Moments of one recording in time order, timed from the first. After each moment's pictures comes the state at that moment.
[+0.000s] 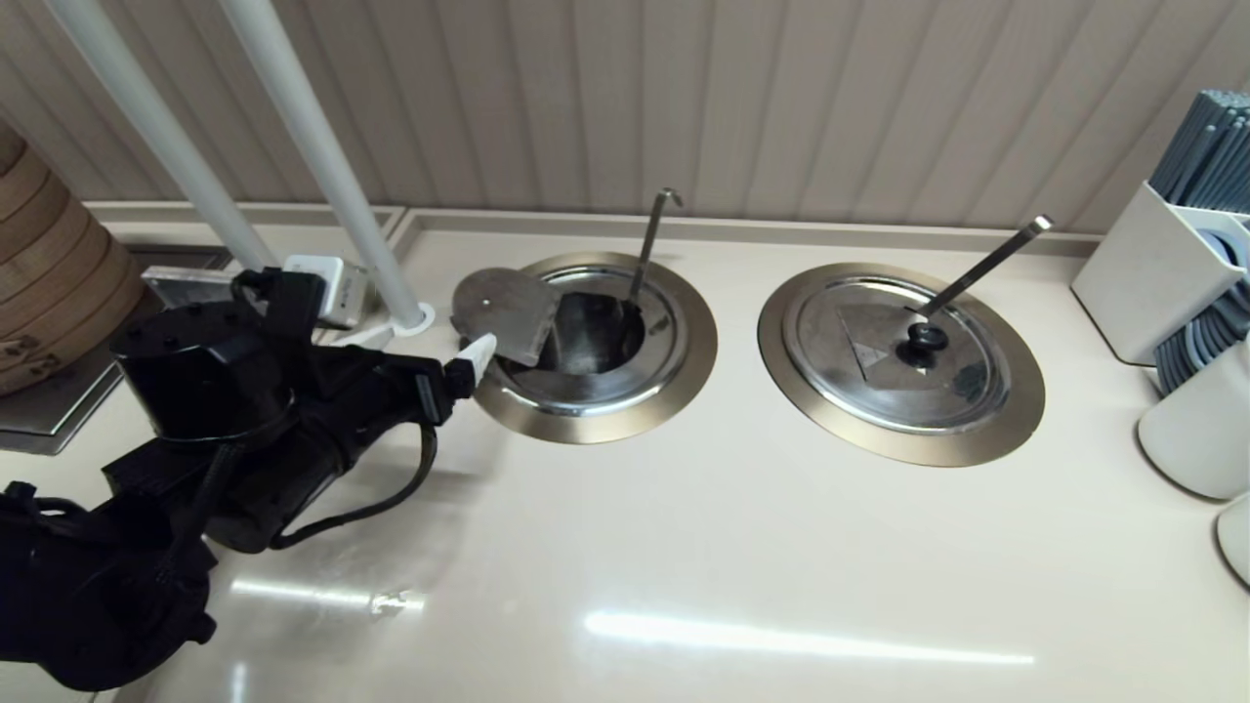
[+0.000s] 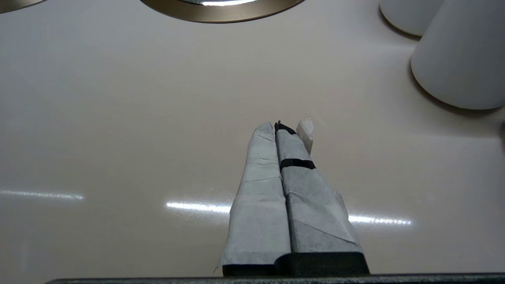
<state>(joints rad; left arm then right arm) -0.38 1.66 -0.62 -1.08 0.15 -0.01 0.00 0.00 -0.01 0.02 0.00 0.00</state>
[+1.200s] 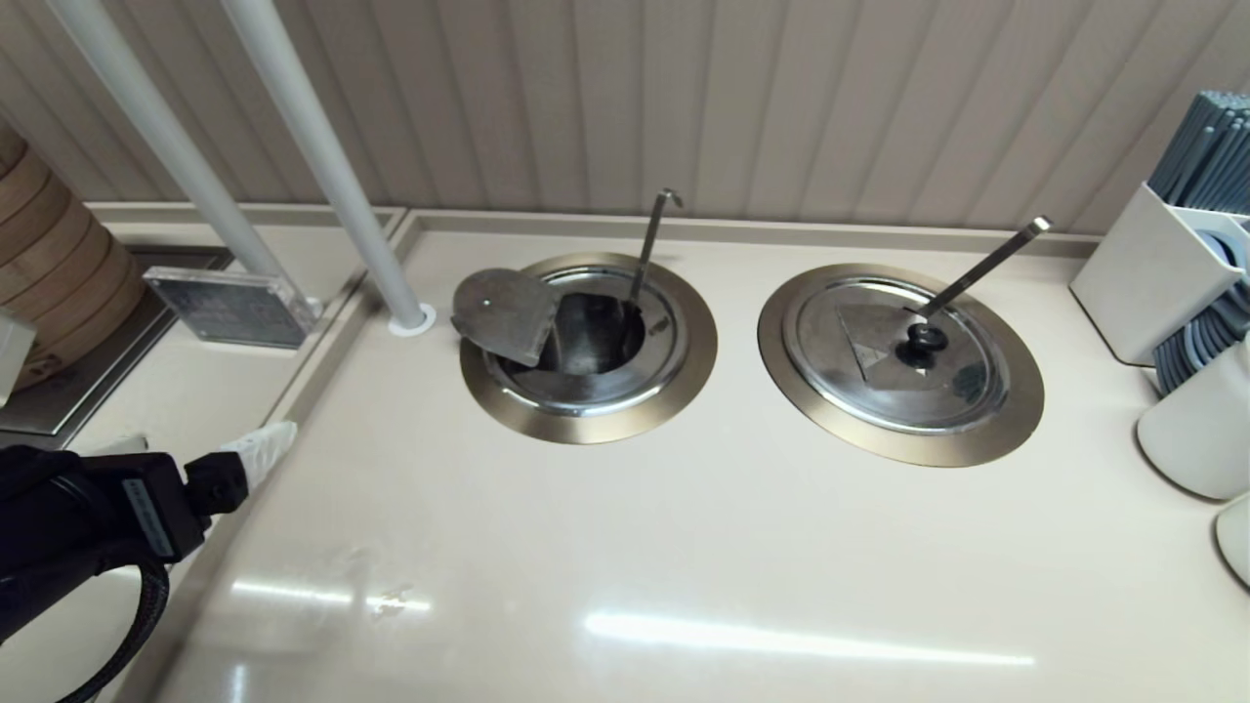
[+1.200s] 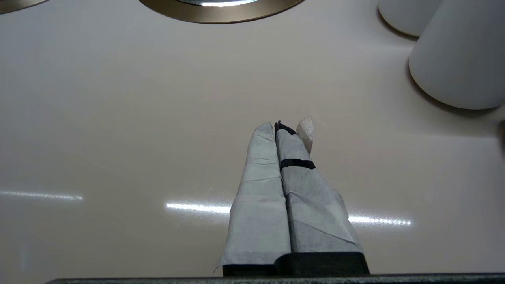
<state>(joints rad) -0.40 1.02 -0.57 -0.24 0.35 -0.17 0.00 0.00 -0.01 0.02 0.00 0.00</state>
